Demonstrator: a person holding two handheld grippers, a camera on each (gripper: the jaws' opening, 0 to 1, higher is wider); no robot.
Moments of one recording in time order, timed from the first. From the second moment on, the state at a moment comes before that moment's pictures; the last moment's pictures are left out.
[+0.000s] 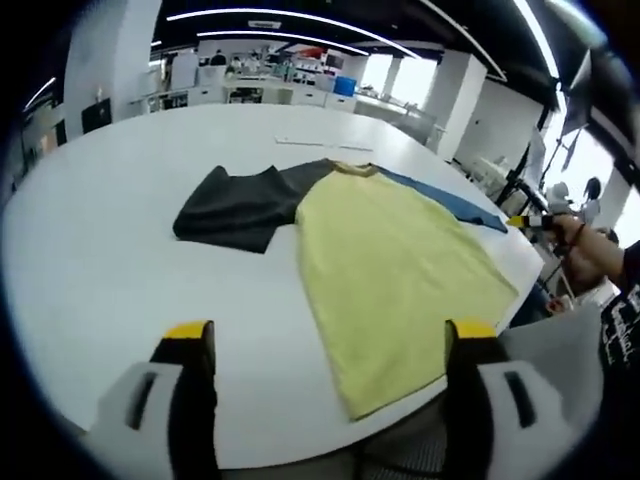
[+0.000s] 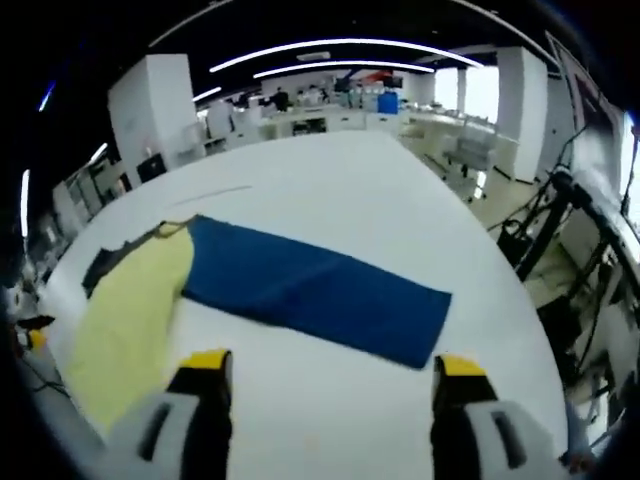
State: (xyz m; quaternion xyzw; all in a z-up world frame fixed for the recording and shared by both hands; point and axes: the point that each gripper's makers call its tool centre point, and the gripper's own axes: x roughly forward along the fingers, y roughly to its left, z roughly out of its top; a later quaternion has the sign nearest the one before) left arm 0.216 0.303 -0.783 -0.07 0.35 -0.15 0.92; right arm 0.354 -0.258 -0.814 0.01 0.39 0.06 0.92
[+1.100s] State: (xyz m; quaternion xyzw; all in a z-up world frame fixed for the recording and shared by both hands) left arm 0.231 0.311 -0.785 -0.04 0.36 -0.12 0.93; right arm 0.365 -0.316 -0.846 0.03 0.42 -0.05 0.90
